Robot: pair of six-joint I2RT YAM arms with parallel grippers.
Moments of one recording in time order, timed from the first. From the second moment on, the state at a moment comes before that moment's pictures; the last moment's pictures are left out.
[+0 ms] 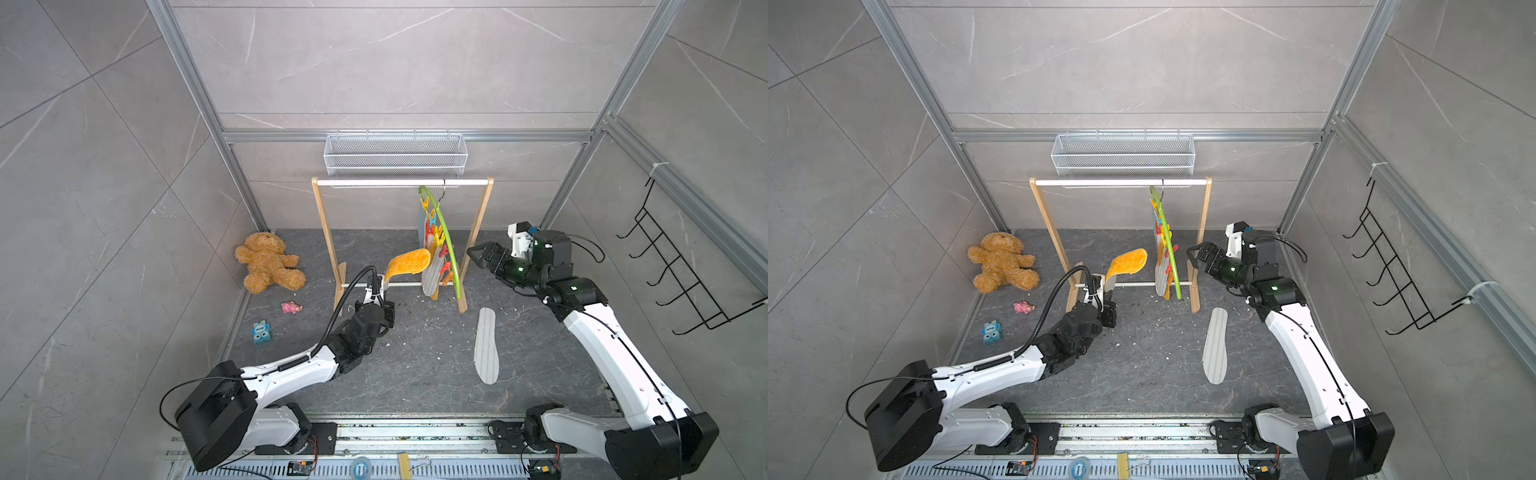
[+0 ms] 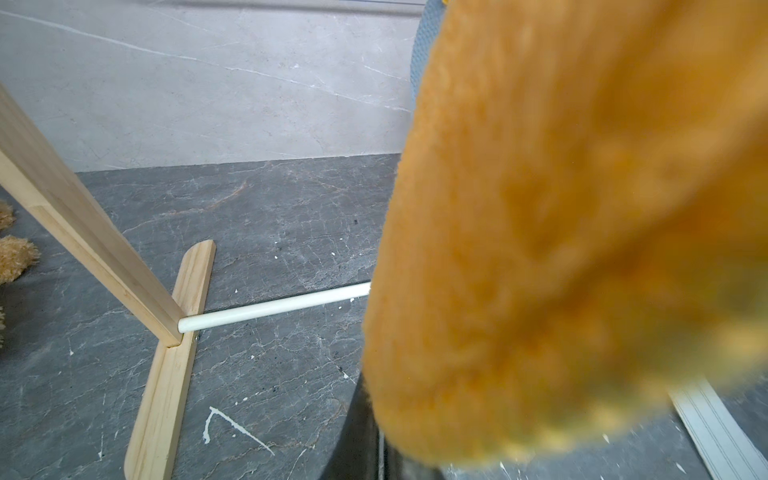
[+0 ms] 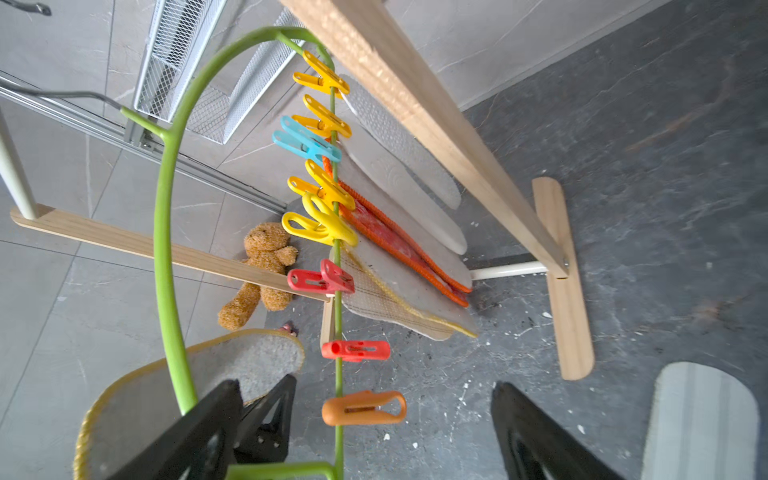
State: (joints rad) left arm -0.87 1.24 0.62 0.30 -0.50 -0.23; right arm 0.19 1.18 1.22 -0.54 -0.37 0.63
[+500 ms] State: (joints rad) left arm -0.87 1.07 0.65 0.13 -0.35 0.00; right arm 0.18 1.07 1.33 -0.70 -0.48 0.52
